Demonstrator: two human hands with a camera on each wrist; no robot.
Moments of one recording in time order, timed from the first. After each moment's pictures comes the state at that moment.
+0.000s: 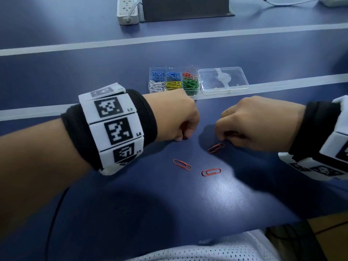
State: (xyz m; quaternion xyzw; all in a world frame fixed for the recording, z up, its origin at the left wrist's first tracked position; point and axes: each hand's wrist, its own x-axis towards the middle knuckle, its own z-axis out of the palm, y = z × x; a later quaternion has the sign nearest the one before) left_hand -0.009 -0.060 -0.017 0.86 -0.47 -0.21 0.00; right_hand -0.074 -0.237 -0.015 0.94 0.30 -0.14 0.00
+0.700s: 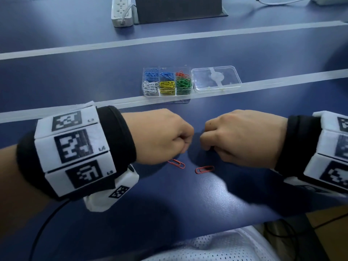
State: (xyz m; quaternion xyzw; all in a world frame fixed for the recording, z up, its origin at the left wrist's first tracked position) left_hand -0.048 -0.047 -0.005 0.86 -0.43 -0.26 0.07; right_hand -0.097 -0.214 -0.012 0.93 0.30 -0.18 0.10
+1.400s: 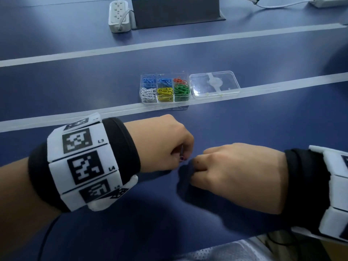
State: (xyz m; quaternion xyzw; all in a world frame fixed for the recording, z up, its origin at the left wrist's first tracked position) left_hand -0.043 -0.053 -0.010 0.85 -0.46 -0.24 0.02; right_hand -0.120 -0.198 -0.017 0.90 0.38 -0.22 0.05
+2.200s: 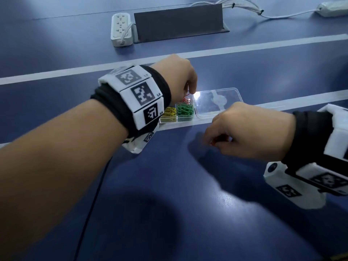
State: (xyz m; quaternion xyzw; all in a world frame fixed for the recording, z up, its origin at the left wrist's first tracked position) left_hand 0.068 -0.105 0.011 0.93 -0.36 -0.09 0.06; right_hand -0.042 -0.233 0.009 0.96 0.22 -0.17 -0.08
